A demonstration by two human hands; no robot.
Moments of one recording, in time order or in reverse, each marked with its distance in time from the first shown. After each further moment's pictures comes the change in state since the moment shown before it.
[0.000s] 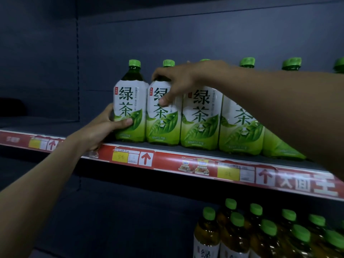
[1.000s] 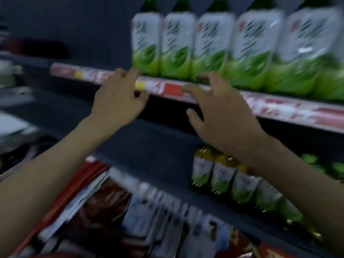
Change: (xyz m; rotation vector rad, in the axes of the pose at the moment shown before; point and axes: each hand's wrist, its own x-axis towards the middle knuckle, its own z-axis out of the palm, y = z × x) left_hand -0.171 0.060 0.097 1.084 0.392 0.038; right_hand -0.219 -0.060 0.145 0.123 0.560 -0.083
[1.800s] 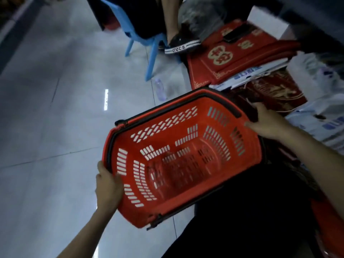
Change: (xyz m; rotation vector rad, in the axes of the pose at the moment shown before) left_hand -0.627 -0.122 -0.135 0.369 0.038 -1.812; right_hand -0.167 -0.315 0.281 0.638 -1.246 0.037
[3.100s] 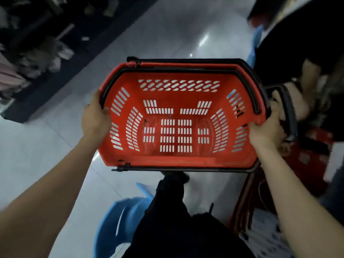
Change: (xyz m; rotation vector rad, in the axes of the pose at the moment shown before) left_hand -0.081 0.169 -0.511 -0.021 0.450 -0.438; right_hand -0.149 -0.438 -0.284 0.008 0.044 -0.438
